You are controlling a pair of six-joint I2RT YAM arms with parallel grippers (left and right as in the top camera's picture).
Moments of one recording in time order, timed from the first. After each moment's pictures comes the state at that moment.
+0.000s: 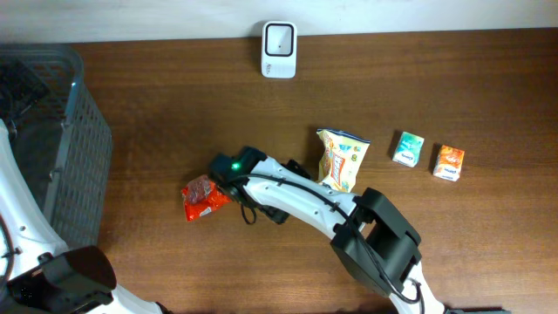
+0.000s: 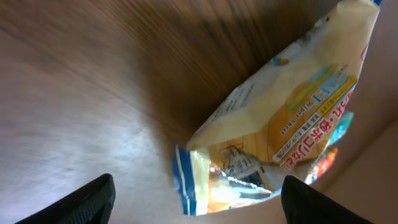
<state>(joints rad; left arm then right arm) 0.47 1.82 2.14 -1.26 -0.17 -0.30 0.91 2.16 1.70 -1.36 0.53 0.20</state>
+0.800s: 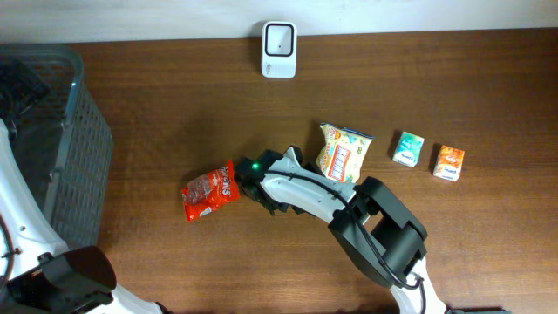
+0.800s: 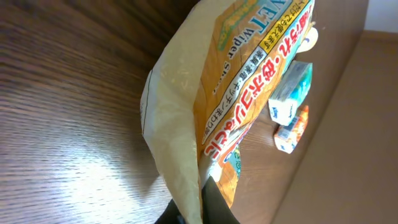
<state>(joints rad) 0.47 1.82 2.14 -1.26 -0.17 -0.30 0.84 2.16 1.53 -1.28 0.74 0.45</state>
